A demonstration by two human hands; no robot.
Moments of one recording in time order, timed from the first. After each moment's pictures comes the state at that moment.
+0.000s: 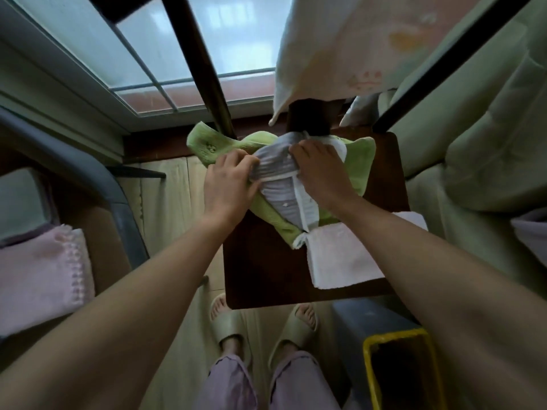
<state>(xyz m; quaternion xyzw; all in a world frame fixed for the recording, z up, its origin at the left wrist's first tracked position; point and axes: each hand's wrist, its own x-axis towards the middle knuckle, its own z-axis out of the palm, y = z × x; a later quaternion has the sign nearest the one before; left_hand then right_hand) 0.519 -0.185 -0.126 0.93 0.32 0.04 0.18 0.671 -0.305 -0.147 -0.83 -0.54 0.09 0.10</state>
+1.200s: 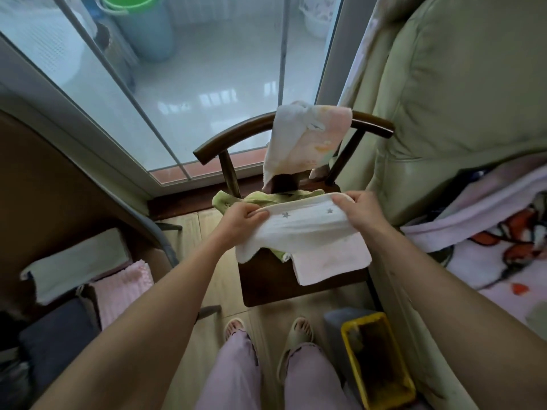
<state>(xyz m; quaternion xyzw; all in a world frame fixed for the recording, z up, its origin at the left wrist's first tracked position) 0.490 -0.207 0.099 0.81 0.31 -0.08 0.50 0.643 -0.408 0.131 -0.84 -0.08 0.29 0.44</state>
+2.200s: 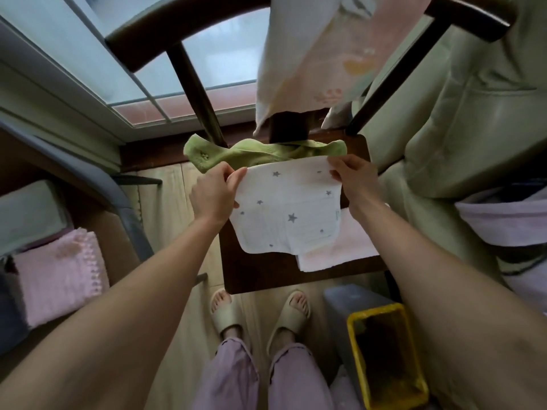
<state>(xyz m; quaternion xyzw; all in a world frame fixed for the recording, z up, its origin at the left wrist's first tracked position) 0.510 -0.199 -0.072 0.83 0.45 0.04 0.33 0.679 -0.372 -0.057 -0.80 0.05 0.30 0.52</state>
